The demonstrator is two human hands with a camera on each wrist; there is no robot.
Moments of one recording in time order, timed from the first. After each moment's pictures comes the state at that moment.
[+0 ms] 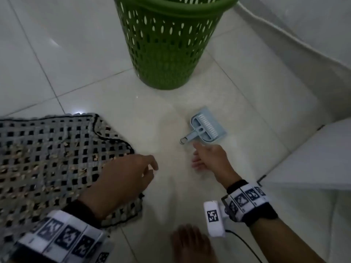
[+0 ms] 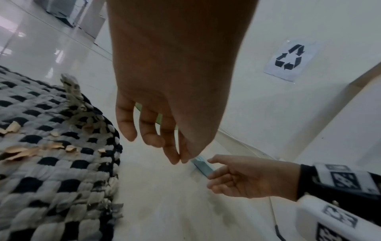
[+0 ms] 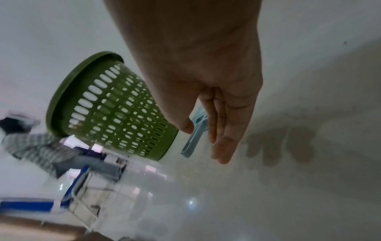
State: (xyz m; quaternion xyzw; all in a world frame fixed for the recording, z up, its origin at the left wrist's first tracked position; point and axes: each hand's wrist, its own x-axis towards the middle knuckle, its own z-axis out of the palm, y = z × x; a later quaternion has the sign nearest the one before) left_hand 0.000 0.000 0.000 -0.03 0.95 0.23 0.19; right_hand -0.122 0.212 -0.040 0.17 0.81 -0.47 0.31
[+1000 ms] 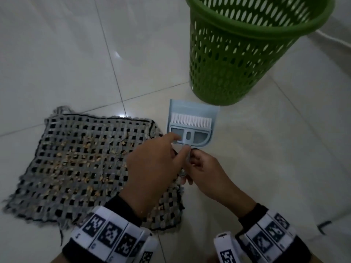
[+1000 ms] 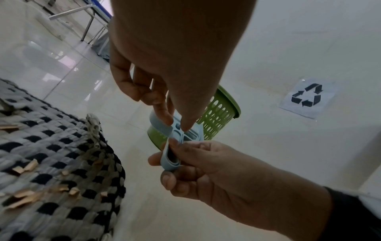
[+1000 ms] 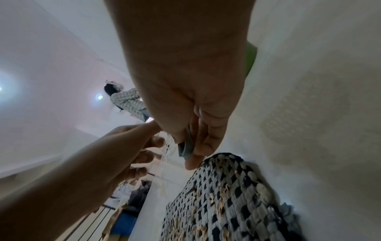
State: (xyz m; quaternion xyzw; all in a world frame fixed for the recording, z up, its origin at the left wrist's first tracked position) left_hand 0.002 -0.030 0.036 -0.28 0.94 0.18 -0.04; right_hand -0.074 0.101 -0.009 -0.22 0.72 -0.53 0.39
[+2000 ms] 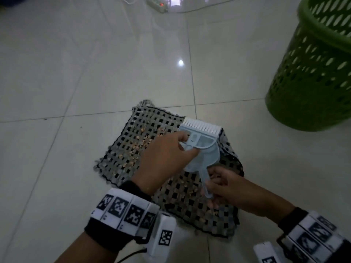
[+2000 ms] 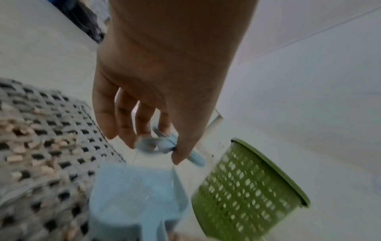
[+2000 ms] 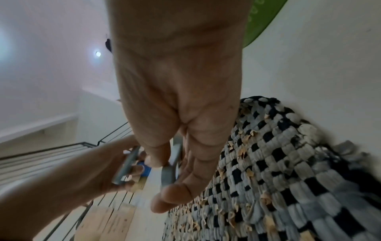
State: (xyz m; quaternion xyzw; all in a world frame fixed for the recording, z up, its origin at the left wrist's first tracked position) left_hand 0.093 -0.125 0.054 -0.41 0.87 0.29 -0.01; right_hand -0.039 0.035 -0.004 -0.26 0.56 -0.41 0.67
